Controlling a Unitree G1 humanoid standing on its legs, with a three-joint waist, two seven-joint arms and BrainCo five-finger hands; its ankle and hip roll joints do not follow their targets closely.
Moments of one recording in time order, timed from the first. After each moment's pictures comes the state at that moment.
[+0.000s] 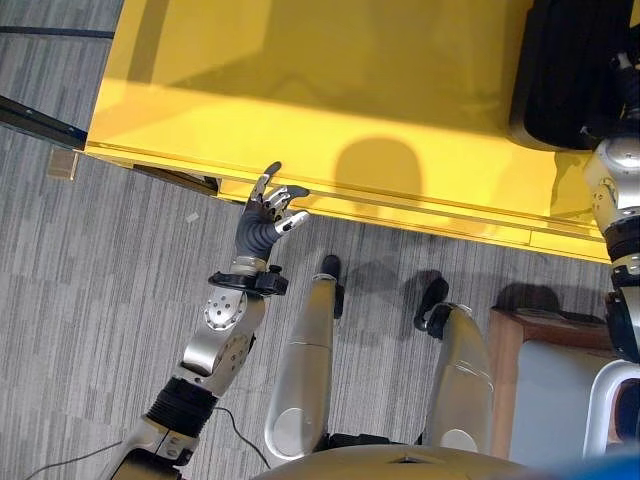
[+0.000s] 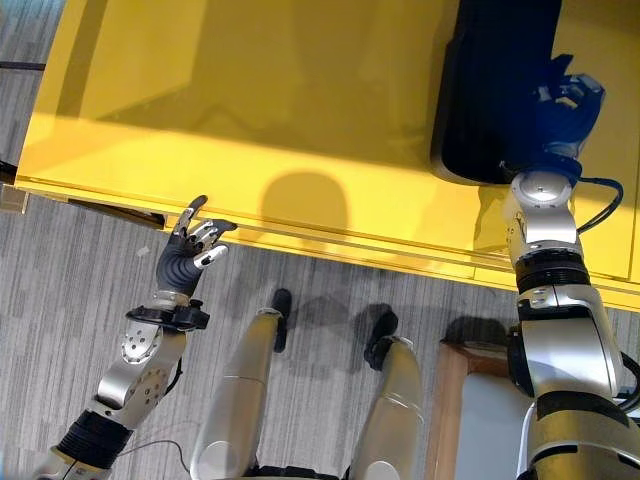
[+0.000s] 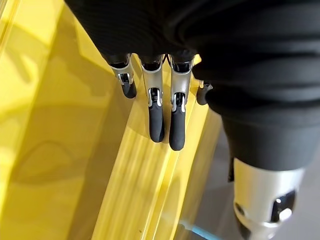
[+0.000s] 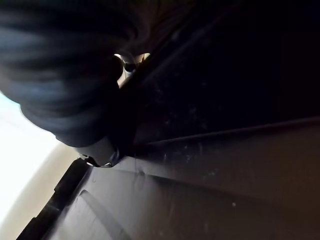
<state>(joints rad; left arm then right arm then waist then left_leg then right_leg) -0.11 0.46 -0.31 -0.07 -0.66 -0.27 0.16 -1.01 -0.75 0.17 0.92 0.43 -0.15 -0.50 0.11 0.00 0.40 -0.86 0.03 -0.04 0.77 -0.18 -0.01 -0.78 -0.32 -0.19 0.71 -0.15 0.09</state>
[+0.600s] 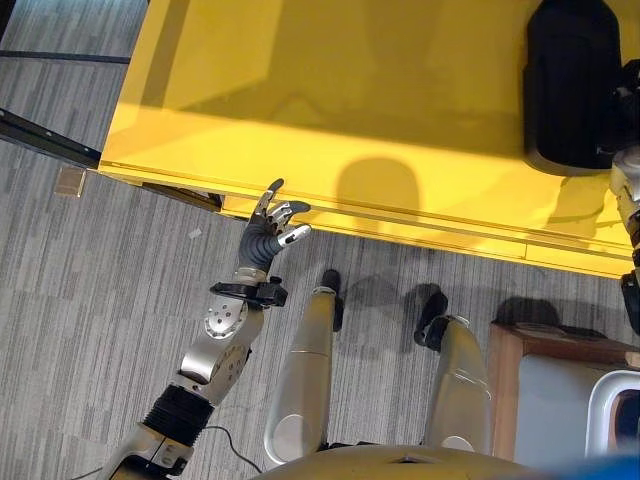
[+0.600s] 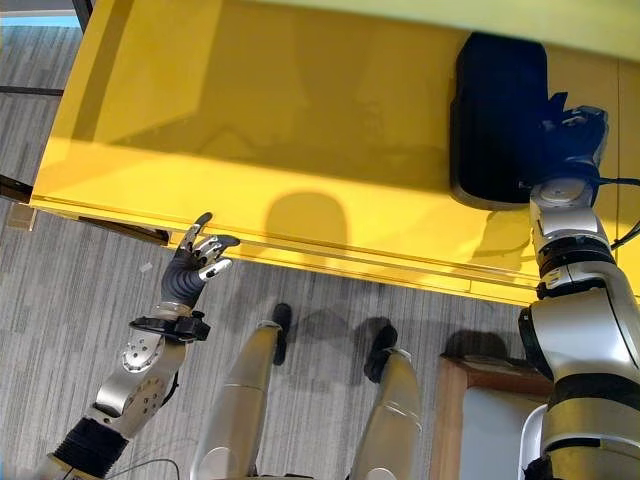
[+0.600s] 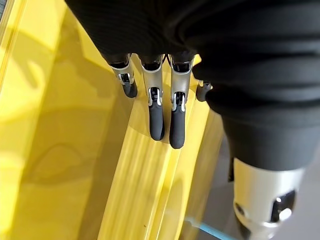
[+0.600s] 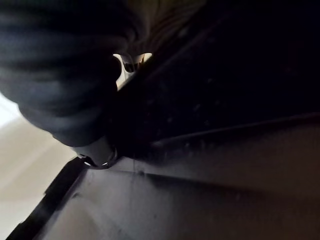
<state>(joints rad) -0.10 0.48 -0.34 -0.03 -0.66 -0.26 0.16 -1.19 -0.82 0.43 1.30 0.41 -0.10 -0.39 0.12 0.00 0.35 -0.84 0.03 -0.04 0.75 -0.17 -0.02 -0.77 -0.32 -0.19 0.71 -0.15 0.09</state>
